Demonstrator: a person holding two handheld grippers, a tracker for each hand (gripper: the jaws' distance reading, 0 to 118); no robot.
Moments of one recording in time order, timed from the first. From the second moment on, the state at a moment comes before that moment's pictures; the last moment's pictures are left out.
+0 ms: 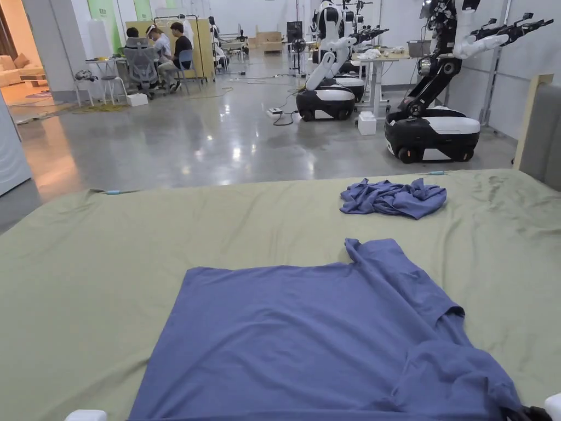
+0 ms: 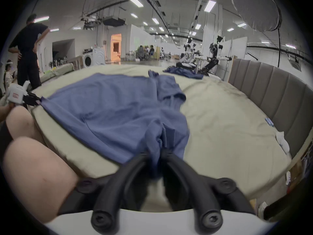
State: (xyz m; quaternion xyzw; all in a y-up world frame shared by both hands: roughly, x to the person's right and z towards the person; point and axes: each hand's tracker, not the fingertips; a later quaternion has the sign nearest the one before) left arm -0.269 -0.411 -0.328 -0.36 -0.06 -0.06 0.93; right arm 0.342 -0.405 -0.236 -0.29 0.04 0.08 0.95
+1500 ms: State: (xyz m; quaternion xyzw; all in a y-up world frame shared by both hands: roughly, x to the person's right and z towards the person) left arm -0.246 -0.383 -0.322 -0.33 -0.07 -0.02 0.94; right arm 0.340 -0.381 -0.244 -0.29 -0.06 0.01 0.96
